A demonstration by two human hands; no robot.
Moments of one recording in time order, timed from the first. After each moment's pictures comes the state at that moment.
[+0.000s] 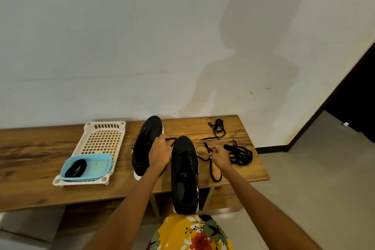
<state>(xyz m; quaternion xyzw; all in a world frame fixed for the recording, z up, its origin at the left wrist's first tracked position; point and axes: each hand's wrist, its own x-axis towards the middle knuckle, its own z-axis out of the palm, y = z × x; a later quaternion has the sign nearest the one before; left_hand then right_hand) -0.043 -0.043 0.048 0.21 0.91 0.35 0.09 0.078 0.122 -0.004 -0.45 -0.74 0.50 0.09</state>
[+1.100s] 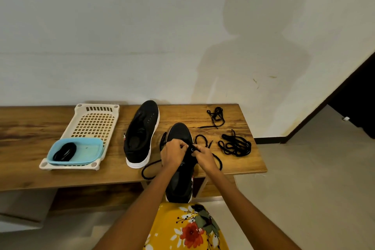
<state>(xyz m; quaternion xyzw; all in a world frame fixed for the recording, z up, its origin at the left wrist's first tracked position) 0.000 -0.008 -0.003 0.24 0.92 0.28 0.13 0.079 0.080 -0.019 -0.37 -0.70 0.61 0.04</state>
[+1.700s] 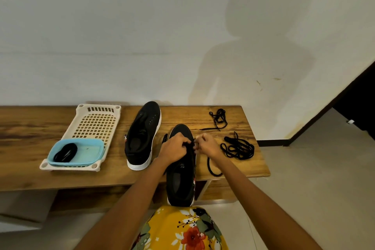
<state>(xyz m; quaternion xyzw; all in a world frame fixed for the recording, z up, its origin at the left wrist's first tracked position) -0.034 -0.009 0.001 0.40 0.87 0.23 0.18 0.055 0.107 0.011 -0.35 -0.73 0.58 0.03</state>
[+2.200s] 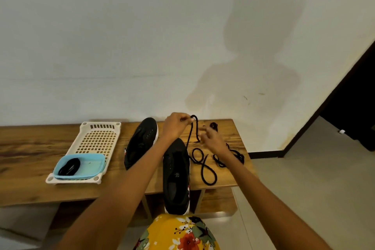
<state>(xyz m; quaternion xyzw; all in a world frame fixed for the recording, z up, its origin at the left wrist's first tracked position) -0.037 0.026 0.123 0.32 0.82 0.46 0.13 0.082 0.126 0.091 -0.28 -0.82 0.49 0.11</state>
